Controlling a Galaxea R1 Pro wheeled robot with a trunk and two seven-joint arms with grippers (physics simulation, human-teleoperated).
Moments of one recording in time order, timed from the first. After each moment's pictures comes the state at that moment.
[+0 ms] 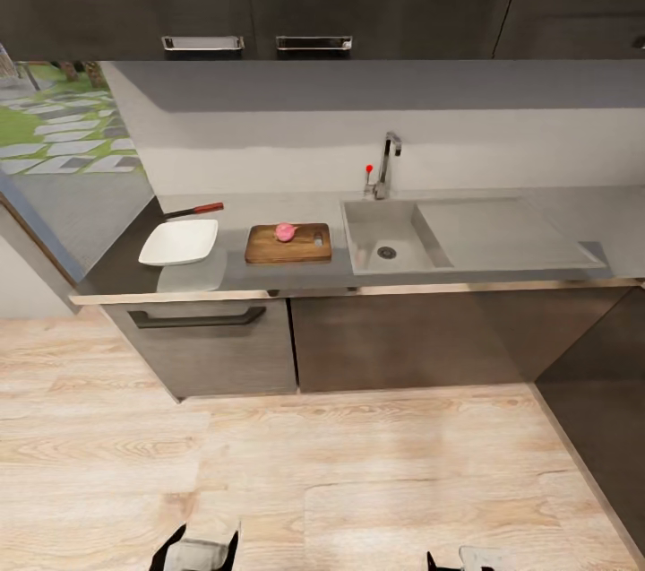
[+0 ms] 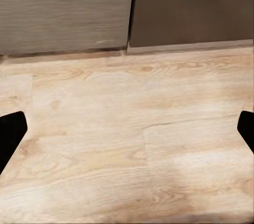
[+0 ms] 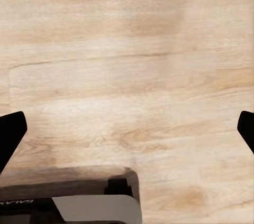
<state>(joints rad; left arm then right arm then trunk) 0.22 0.05 -0.13 -1.33 0.06 -0.07 0.01 -0.25 -0.04 0.14 -0.33 -0.16 -0.32 -0.09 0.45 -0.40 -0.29</state>
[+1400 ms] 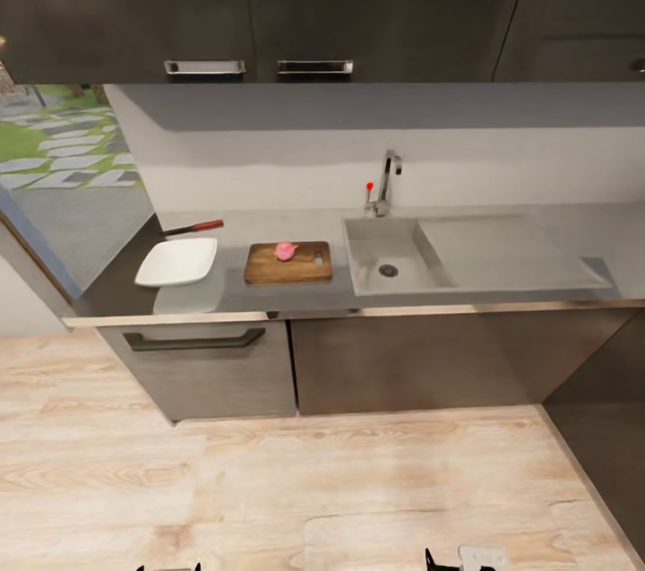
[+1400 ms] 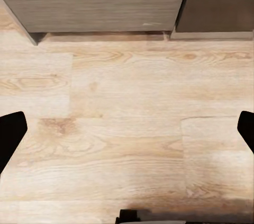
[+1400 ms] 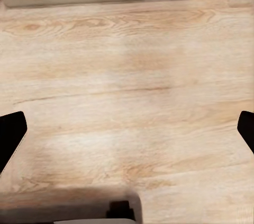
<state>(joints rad) 0.22 0.05 0.01 -1.19 0.07 -0.08 0.00 -0.25 -0.04 0.14 -0.32 -0.16 -0.37 -0.10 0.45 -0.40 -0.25</state>
